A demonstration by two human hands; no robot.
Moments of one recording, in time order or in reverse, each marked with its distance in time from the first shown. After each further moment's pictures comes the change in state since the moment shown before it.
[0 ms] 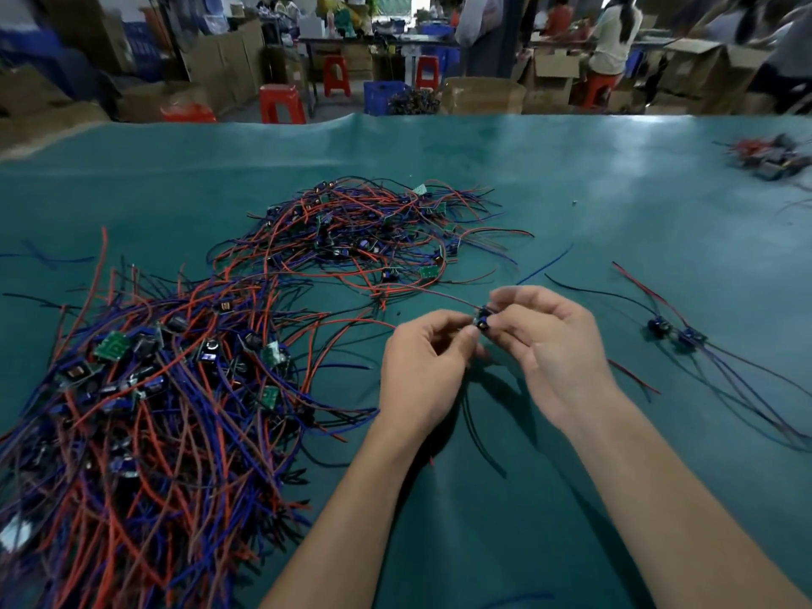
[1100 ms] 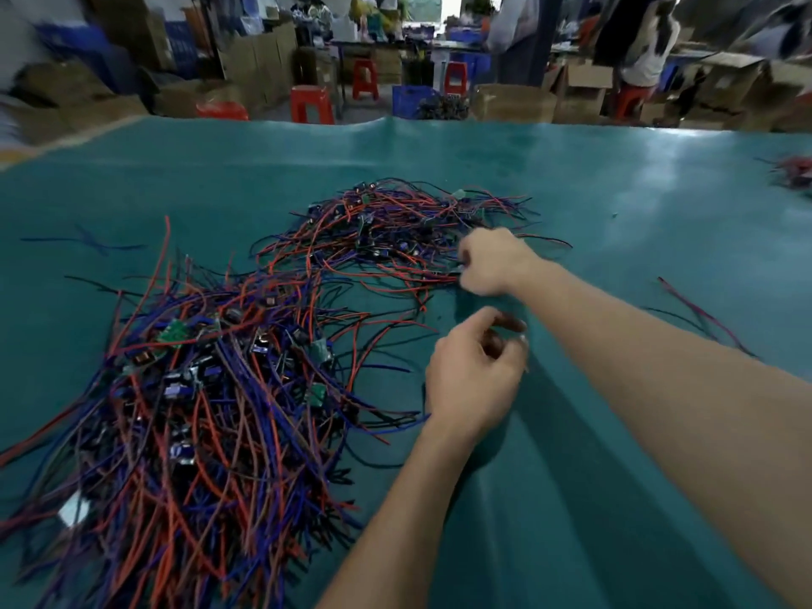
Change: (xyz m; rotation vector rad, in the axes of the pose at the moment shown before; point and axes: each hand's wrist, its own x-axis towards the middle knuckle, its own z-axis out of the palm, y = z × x) left_hand 0.004 0.001 0.001 0.146 0.026 0.015; right_hand 0.121 -0.002 0.132 -1.658 -0.429 -0.391
